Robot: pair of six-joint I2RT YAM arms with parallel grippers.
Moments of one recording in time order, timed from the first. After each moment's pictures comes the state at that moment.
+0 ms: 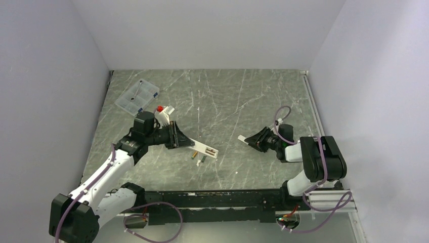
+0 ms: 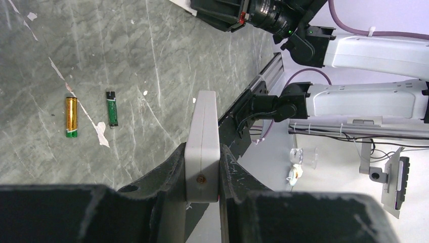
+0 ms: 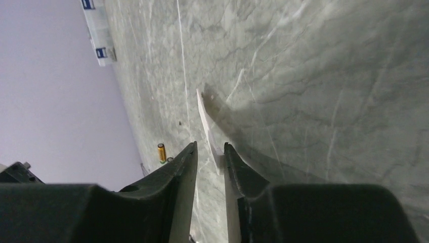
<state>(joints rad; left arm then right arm) -0.37 0.96 0.63 -0.20 0.74 -0.70 0.02 1.55 0.29 0.61 -0.66 0.94</state>
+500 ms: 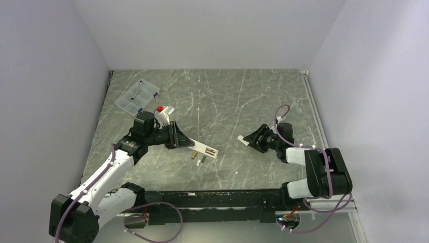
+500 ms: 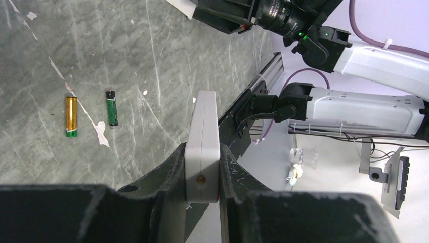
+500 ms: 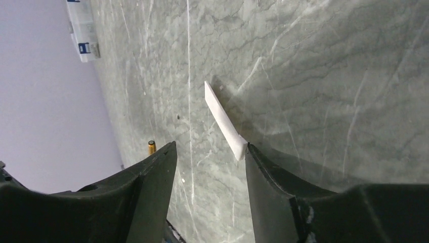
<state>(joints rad) -0.37 0.95 0.63 -0.21 0.74 -0.70 0.07 1.42 0.30 0.45 -0.58 0.89</state>
